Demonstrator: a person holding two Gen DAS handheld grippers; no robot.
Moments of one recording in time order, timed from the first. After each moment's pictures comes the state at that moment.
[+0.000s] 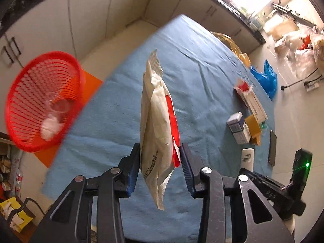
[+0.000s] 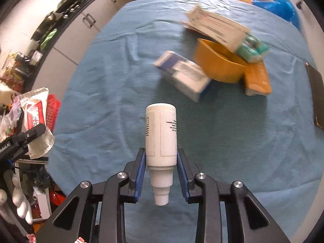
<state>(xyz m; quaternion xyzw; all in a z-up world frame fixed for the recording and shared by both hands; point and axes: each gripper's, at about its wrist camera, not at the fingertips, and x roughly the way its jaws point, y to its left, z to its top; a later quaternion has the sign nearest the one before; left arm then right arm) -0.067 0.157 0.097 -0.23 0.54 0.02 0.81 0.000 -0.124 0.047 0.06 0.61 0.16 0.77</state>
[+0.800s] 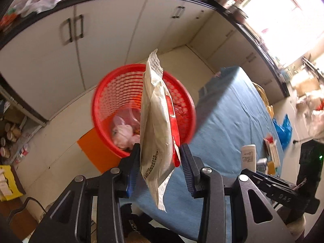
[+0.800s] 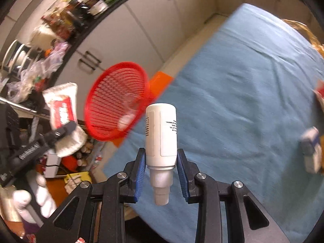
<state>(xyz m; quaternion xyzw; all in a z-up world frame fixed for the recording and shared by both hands) -0.150 0.332 0.102 -0.33 0.48 0.15 0.80 0.004 0.115 0.071 -0.03 0.61 0.35 0.71</state>
